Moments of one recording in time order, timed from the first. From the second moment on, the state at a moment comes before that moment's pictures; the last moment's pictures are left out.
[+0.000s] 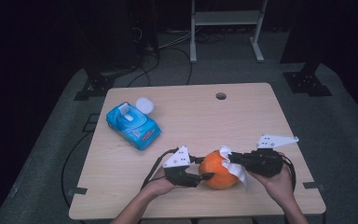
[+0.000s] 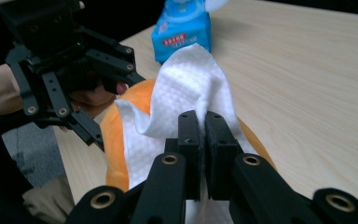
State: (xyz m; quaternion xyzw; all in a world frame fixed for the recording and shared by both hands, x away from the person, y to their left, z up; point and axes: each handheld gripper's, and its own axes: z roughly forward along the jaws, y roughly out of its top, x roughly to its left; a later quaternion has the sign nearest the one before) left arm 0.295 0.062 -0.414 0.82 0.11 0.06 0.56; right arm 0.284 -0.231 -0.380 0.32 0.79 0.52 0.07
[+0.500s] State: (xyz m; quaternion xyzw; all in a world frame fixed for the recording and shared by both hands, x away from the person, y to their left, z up) left arm 0.301 0.070 -0.418 0.83 0.13 0.07 0.54; right arm 0.282 -0.196 -0.387 0.30 0.79 0.52 0.07
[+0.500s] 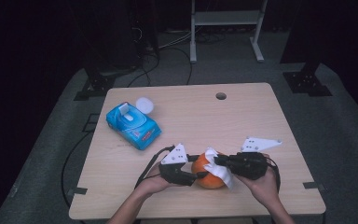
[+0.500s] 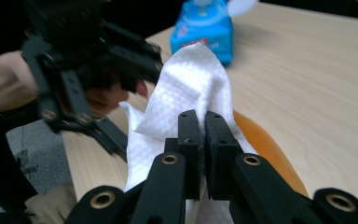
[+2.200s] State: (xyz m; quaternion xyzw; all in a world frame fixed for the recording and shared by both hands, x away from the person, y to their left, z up) left arm 0.301 0.065 -0.429 0.83 0.15 0.05 0.54; right arm 0.286 -0.220 -0.398 0.35 0.76 0.54 0.05
